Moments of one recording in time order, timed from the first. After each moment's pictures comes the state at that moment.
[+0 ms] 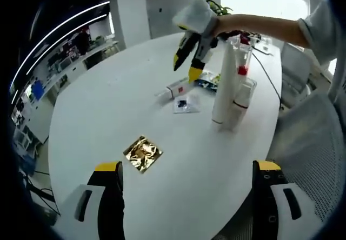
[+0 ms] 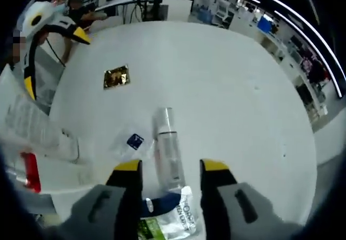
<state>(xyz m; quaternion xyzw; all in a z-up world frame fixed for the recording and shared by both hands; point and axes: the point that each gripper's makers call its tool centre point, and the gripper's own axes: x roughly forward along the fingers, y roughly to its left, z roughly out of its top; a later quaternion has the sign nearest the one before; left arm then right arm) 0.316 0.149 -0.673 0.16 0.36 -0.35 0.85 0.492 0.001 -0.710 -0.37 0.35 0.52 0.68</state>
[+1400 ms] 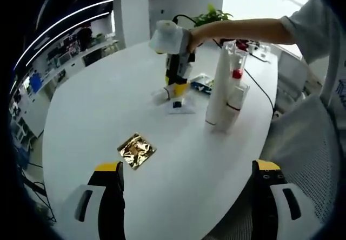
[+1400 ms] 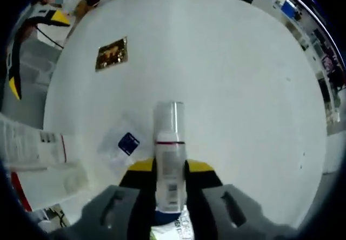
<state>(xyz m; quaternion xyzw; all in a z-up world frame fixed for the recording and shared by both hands) 0.305 0.146 -0.674 0.13 0.36 -0.36 0.85 0.493 0.012 -0.752 -0.42 0.44 0.53 0.59</state>
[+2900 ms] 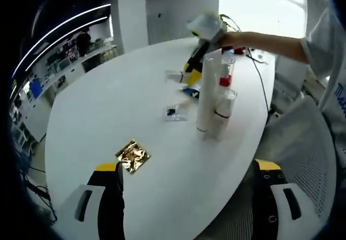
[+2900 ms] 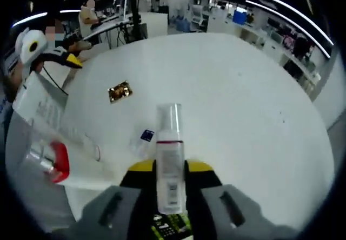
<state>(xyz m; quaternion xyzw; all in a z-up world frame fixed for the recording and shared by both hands) 0.294 0.132 -0.653 0.13 0.34 -0.36 0.86 0.447 -0.047 -0.679 -0.25 0.35 0.47 0.77</state>
